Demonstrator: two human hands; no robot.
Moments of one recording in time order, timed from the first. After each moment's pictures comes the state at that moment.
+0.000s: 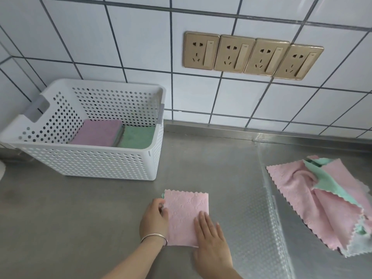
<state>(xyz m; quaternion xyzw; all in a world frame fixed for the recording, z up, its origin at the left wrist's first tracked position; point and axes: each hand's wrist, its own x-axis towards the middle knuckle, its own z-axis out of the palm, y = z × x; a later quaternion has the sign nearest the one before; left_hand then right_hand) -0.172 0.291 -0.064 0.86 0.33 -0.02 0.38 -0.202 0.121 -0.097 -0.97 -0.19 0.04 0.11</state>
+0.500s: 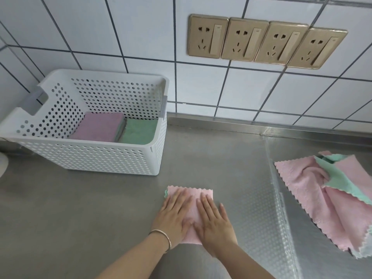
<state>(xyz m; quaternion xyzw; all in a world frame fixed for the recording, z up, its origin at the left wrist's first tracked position) -0.171 0.290 -0.100 0.98 -0.12 -0.09 0.08 -0.159 0.119 -0.093 -0.97 -0.21 0.09 0.08</state>
